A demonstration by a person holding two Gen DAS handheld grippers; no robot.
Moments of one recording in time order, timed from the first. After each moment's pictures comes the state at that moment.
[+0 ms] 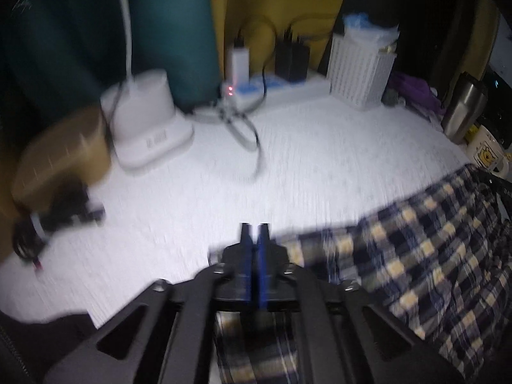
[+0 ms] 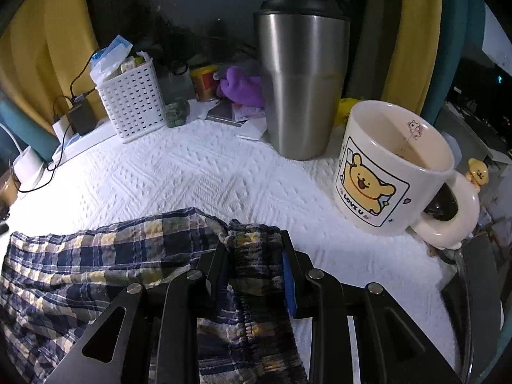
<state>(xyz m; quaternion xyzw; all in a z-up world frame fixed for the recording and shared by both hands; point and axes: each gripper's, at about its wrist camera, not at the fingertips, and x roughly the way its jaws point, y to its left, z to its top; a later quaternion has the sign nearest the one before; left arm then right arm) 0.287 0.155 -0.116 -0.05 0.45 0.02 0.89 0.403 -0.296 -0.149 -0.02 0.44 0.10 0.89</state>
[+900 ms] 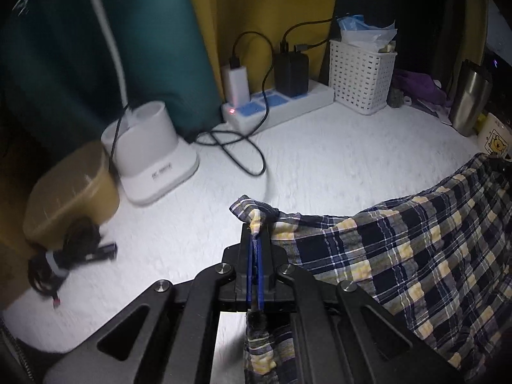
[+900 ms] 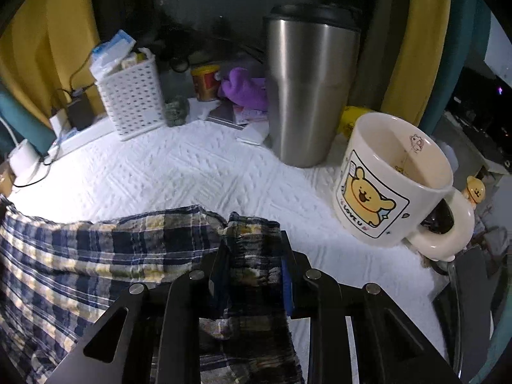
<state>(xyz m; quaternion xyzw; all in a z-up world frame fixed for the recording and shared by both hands) 0.312 0.147 -0.105 0.02 0.41 0.04 0.91 0.405 -0.285 -0.148 -0.05 0.44 0.08 0.89</state>
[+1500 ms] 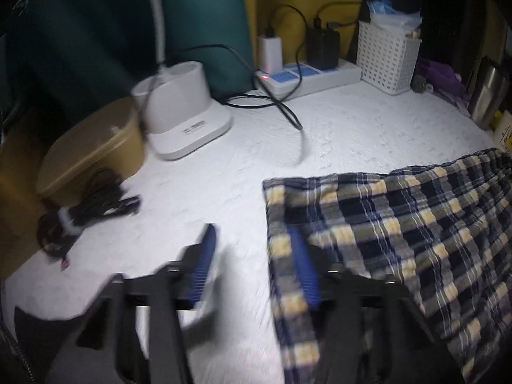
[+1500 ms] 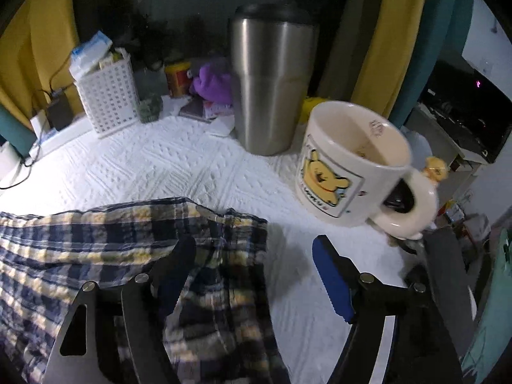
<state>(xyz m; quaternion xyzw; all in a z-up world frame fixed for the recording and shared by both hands) 0.274 0.168 -0.120 0.00 0.44 0.08 0.89 0.379 -0.299 -0.122 -0.05 0.44 0.03 0.90</state>
